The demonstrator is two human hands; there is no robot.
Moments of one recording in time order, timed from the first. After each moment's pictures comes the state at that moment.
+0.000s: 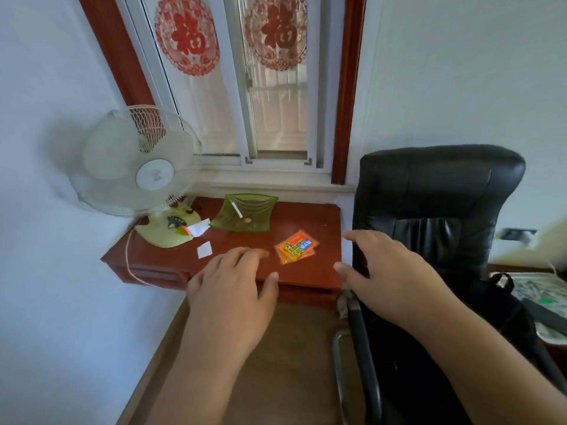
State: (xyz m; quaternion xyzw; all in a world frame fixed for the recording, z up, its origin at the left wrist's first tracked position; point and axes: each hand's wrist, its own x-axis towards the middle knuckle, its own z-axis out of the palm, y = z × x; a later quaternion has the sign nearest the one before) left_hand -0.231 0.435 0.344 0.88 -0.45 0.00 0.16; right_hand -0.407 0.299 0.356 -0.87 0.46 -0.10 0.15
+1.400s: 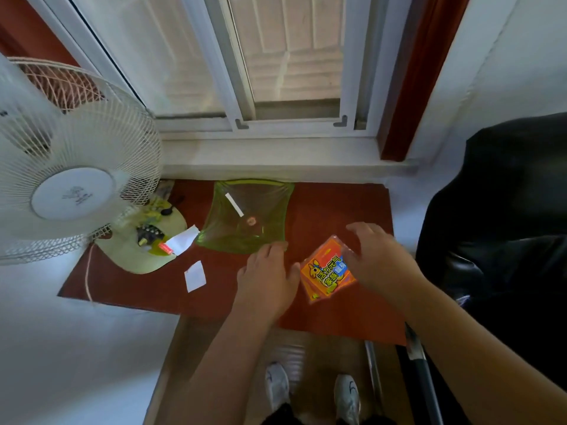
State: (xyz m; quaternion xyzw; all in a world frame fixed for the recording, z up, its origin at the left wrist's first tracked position) left_hand 0.008 0.101 0.154 0.87 -0.45 -0.18 0.11; right_hand -0.159 -0.025 0.160 -0.82 0.50 0.00 0.28
